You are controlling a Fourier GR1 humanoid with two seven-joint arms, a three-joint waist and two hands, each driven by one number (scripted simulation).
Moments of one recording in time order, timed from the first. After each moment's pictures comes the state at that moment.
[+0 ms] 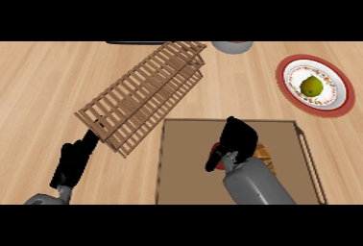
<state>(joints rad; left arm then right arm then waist) -0.05 0.42 -0.32 -1.33 0.22 0.15 0.00 -0.39 -0.01 0.44 -1.34 0.88 0.16 1.23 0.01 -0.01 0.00</state>
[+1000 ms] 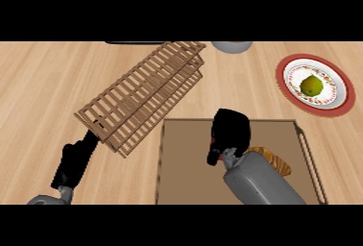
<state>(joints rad) -0.04 0.39 -0.29 -1.33 0.17 0.14 0.01 -0.46 -0.08 0.52 -1.34 0.93 0.17 1.00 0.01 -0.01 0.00</state>
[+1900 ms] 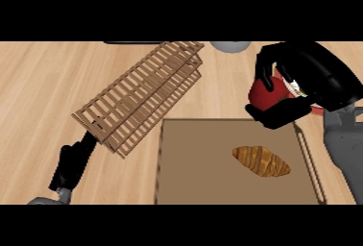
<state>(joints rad) -0.02 0.38 -0.27 -1.35 0.16 0.13 0.02 -0.66 -0.43 0.17 -1.68 0.48 0.36 0.28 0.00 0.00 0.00</state>
